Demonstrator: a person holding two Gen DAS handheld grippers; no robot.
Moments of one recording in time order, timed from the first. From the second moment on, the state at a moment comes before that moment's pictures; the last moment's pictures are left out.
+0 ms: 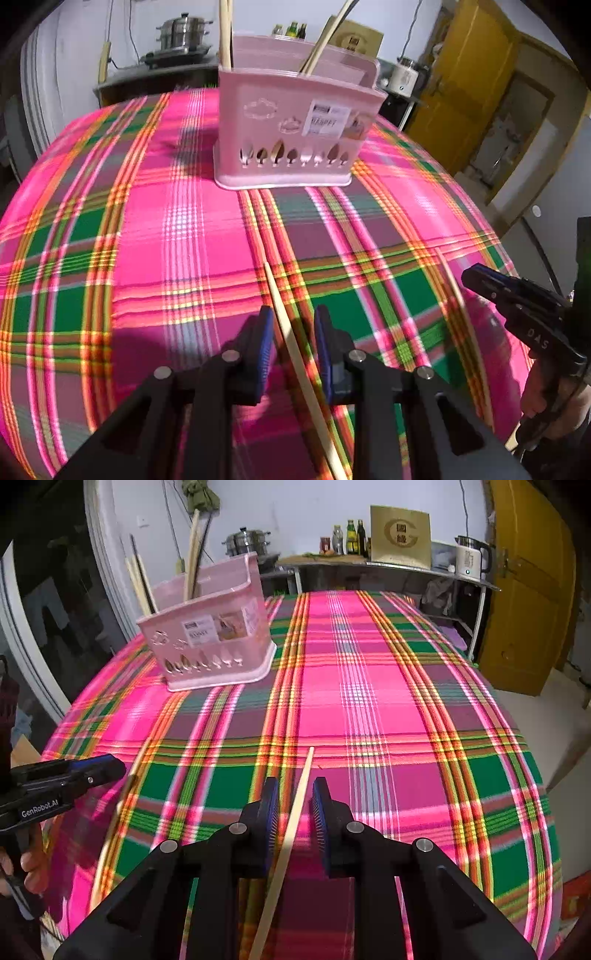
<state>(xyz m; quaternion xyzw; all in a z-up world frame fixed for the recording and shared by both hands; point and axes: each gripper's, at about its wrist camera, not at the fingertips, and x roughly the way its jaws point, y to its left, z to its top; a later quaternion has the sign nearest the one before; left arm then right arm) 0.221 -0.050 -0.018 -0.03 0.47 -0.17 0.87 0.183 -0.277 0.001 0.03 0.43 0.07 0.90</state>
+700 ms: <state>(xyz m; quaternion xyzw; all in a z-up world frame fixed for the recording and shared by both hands) 0.237 -0.071 -0.023 0.03 0.46 -0.12 0.88 0.211 -0.258 -0.013 -0.03 0.46 0.04 0.89</state>
